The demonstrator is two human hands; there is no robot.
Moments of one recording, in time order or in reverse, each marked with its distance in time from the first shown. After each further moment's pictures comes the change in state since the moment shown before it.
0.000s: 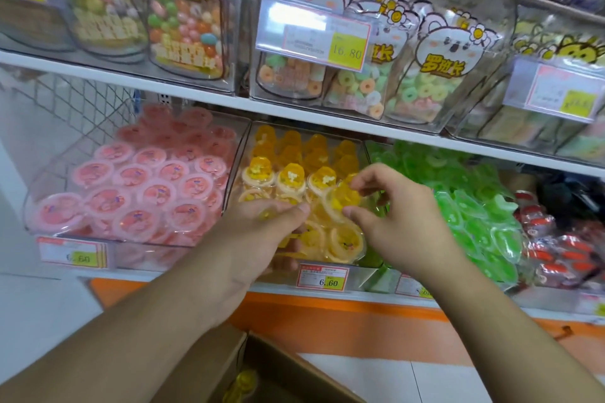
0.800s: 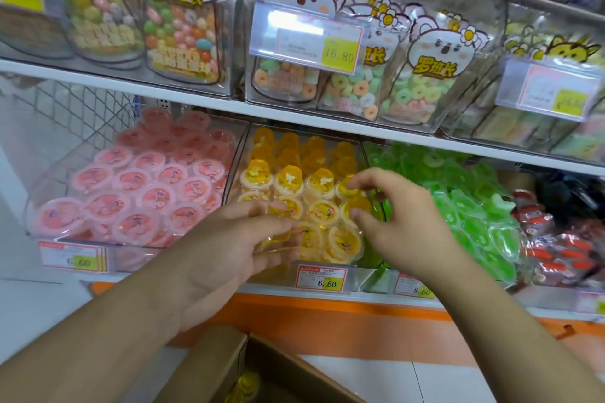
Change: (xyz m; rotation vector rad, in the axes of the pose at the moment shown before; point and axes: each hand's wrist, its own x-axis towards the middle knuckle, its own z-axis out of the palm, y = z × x) left_hand -0.005 0.005 -0.015 -0.238 -0.079 -0.065; right_hand -0.001 0.006 -0.007 -0.048 -0.040 -0.065
